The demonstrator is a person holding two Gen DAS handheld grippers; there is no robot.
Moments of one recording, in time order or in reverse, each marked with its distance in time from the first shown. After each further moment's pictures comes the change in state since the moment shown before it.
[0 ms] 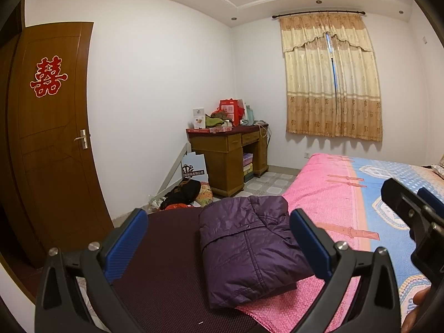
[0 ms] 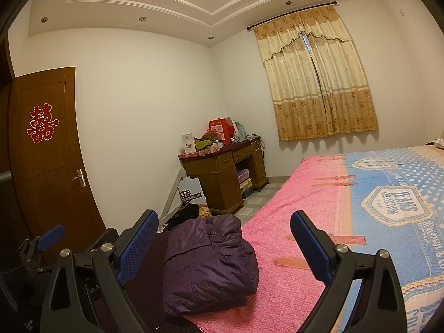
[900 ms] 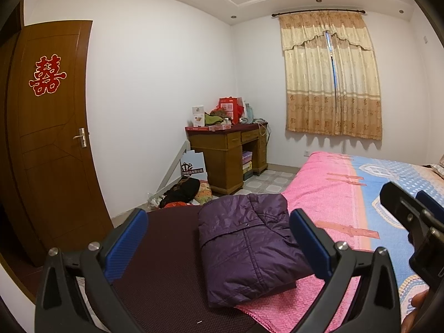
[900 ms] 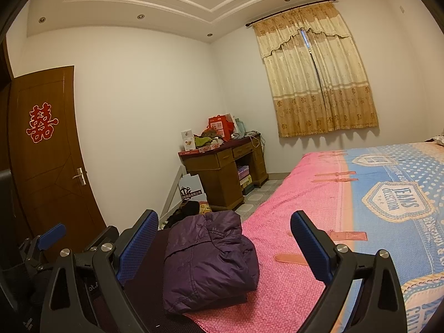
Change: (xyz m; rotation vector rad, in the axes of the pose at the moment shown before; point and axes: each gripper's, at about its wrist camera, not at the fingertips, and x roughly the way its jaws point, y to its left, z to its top) left arm 0.002 0.006 -0.001 -0.002 0.006 -0.010; right arm 0.007 0.003 -0.006 0.009 0.015 0.000
